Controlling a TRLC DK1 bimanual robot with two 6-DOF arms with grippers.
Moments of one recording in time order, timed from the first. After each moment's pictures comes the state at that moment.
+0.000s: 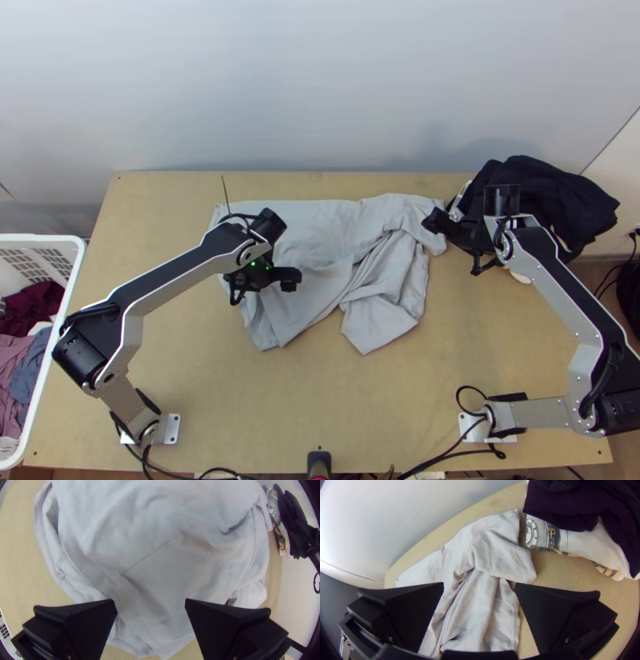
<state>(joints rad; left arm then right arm) -0.60 1.80 1.41 -0.92 0.12 -0.55 0.12 1.49 1.13 -0.47 -0.24 0.56</state>
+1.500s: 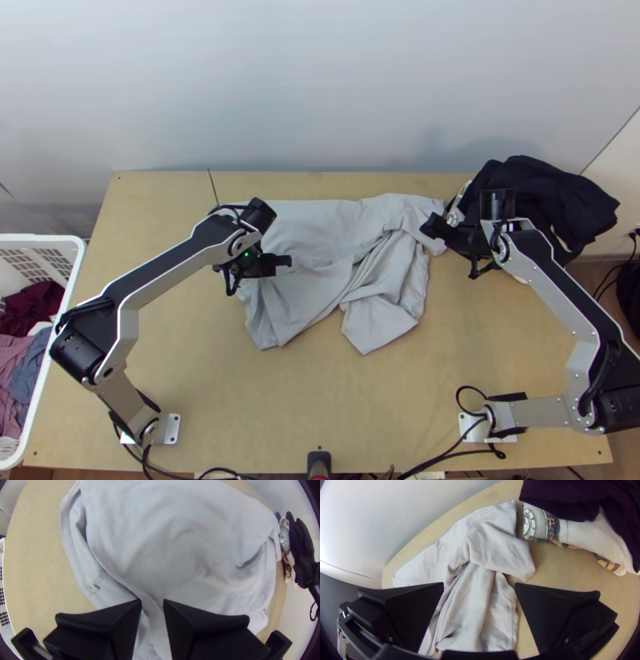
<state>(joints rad) -0.54 1.80 1.43 -0.90 0.01 -0.61 0.12 1.50 1.09 -0.47 -0.24 0.55</state>
